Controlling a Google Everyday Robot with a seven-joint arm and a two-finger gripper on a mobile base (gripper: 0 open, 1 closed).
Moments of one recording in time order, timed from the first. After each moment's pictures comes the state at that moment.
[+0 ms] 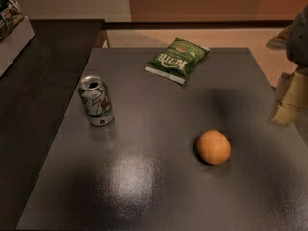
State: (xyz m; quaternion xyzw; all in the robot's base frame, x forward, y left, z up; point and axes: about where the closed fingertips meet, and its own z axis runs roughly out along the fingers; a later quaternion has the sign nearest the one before) arm 0.438 -0.217 0.976 -0.60 0.78 -0.03 0.16
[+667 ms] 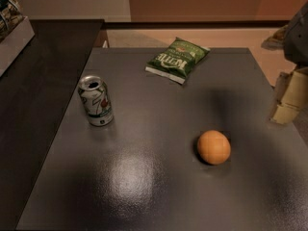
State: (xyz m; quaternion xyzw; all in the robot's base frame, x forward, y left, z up) arm 0.440 -0.211 0.975 -0.62 0.77 -0.02 0.16
